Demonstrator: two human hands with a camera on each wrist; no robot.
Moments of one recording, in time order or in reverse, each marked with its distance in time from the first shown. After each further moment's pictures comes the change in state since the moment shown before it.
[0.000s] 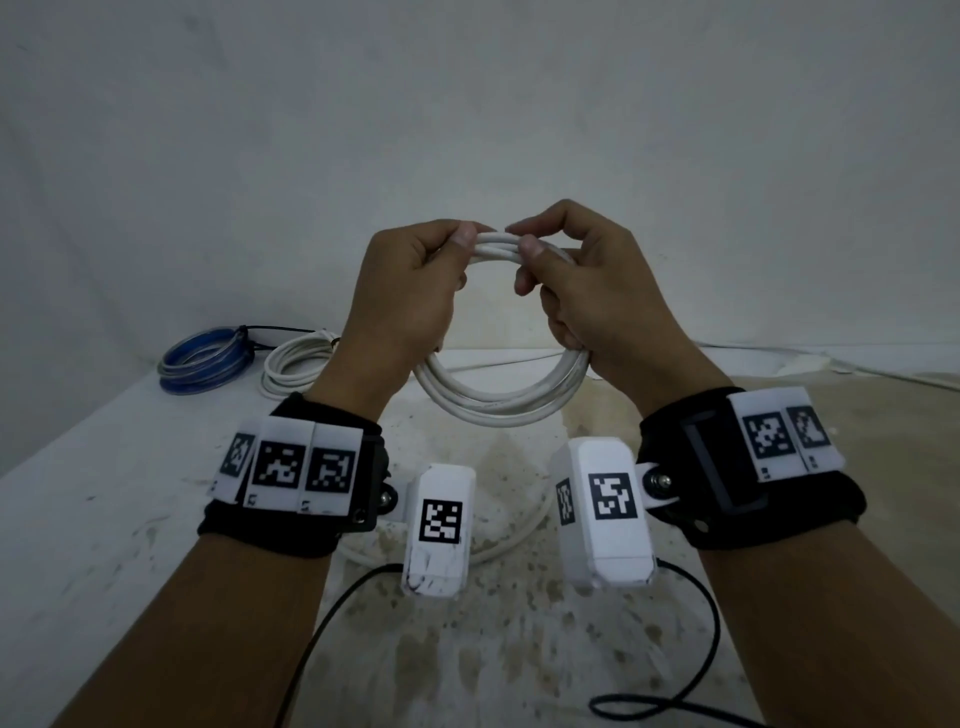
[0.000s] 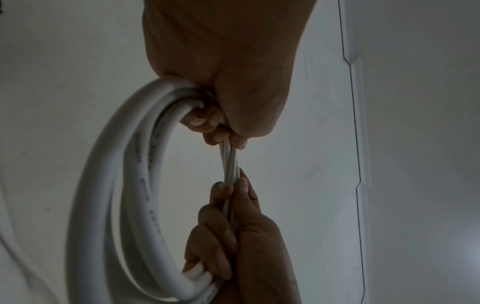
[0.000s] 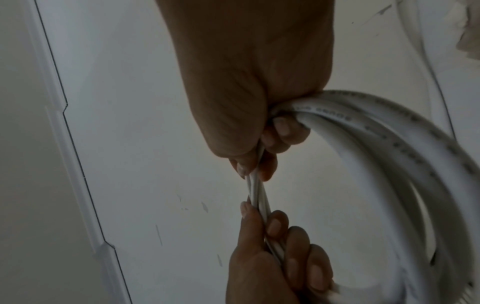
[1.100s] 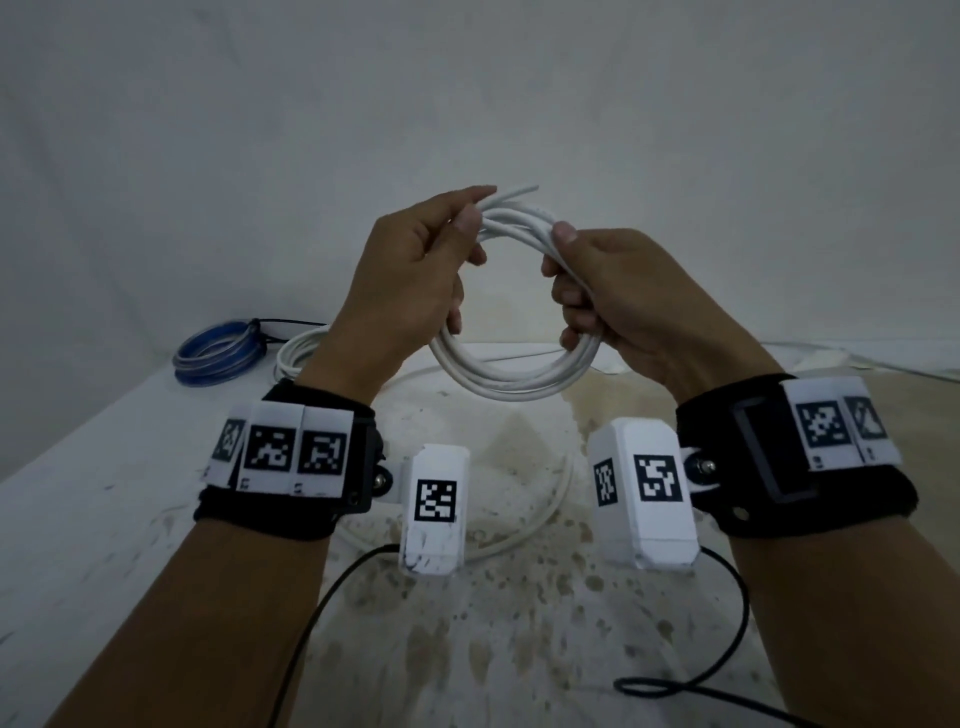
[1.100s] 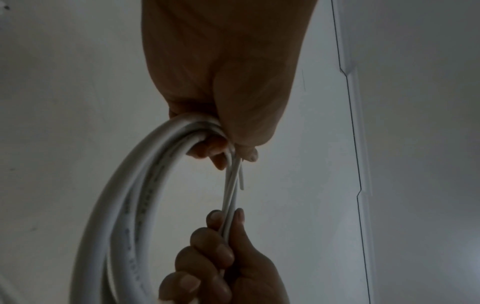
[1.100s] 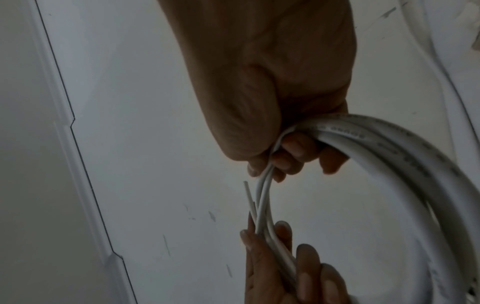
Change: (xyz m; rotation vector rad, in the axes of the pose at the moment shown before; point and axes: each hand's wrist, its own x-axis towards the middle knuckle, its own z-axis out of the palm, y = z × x) left_hand 0.000 0.004 -0.010 -0.090 -0.105 0.018; right_hand 0.000 -0.004 -0.010 0.009 -0.085 0.216
